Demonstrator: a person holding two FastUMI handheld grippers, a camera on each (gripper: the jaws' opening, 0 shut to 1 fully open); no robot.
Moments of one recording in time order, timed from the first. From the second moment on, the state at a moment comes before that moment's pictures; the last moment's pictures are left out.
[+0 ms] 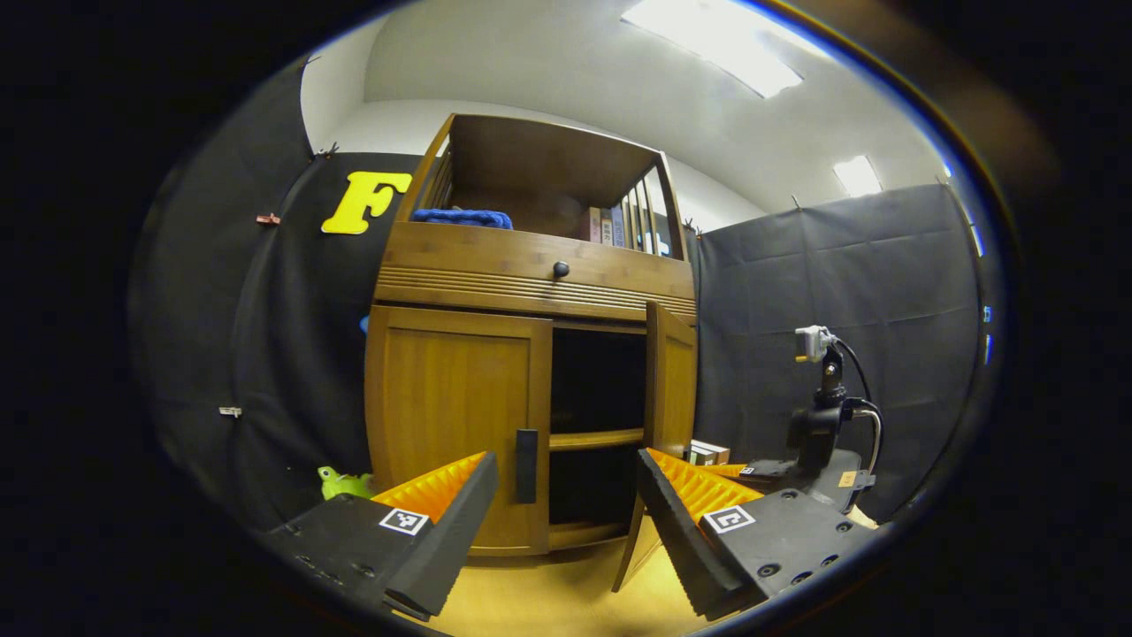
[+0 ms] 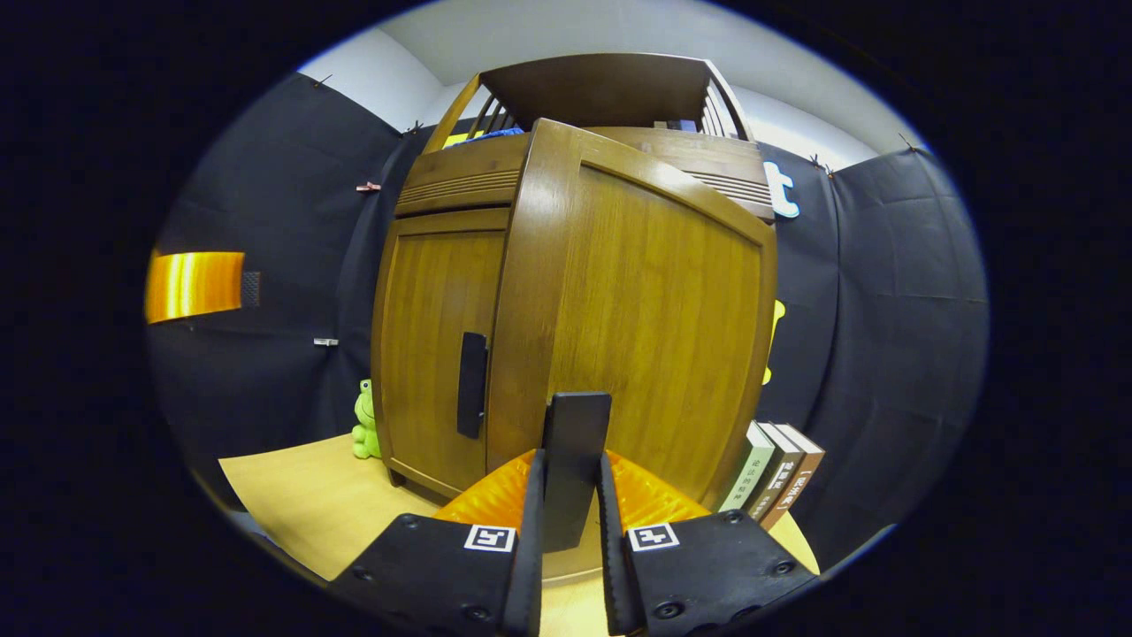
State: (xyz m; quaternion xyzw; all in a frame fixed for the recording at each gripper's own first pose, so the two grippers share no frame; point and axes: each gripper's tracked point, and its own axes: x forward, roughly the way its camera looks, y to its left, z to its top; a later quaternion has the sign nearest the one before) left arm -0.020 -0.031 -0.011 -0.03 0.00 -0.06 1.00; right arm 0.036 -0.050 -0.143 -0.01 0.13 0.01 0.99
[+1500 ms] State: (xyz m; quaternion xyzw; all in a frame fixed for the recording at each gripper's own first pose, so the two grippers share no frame) left arm -0.008 -0.115 -0.016 -0.05 0.00 -0.12 0.99; right arm -0.059 -0.197 -0.126 -0.05 0.15 -0.13 0.98
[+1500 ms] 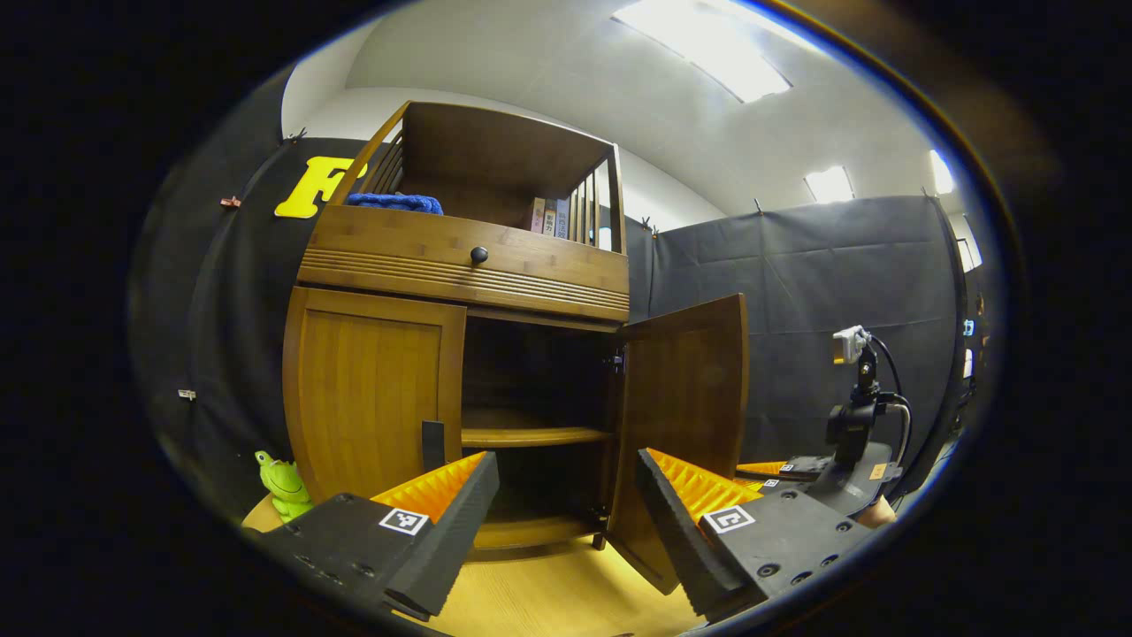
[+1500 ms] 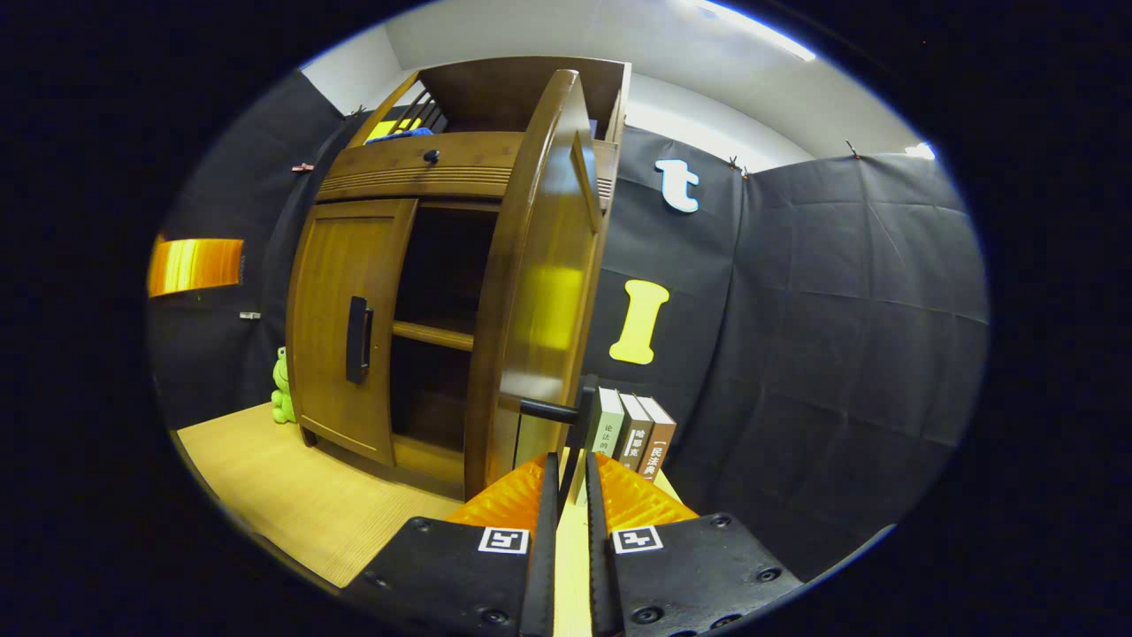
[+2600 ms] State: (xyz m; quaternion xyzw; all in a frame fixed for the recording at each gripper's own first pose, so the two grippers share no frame) left arm 0.013 -0.050 -0.034 -0.01 0.01 -0.03 1.00; right arm -0.072 -0.133 -0.022 -0.03 0.01 -0.09 1.00
